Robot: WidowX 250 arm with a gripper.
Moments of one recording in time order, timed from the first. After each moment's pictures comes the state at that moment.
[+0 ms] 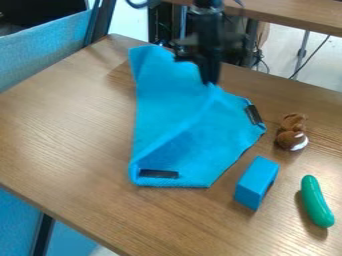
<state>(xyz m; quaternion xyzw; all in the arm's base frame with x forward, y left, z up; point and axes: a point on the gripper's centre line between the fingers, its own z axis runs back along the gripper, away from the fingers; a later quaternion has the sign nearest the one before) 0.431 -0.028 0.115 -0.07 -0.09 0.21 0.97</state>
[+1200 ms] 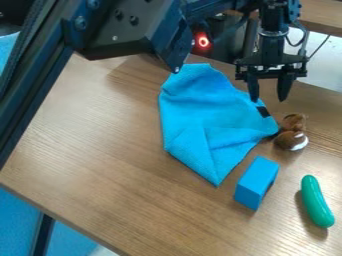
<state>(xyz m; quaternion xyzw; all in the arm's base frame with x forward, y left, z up) 0.491 -0.093 0.080 -0.08 -0.07 0.21 0.97</state>
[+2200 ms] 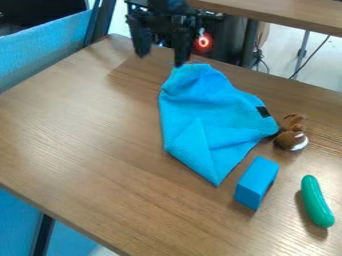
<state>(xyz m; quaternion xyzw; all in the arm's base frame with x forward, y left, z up) 0.365 0.025 0.168 0.00 -0.06 0.03 1.00</state>
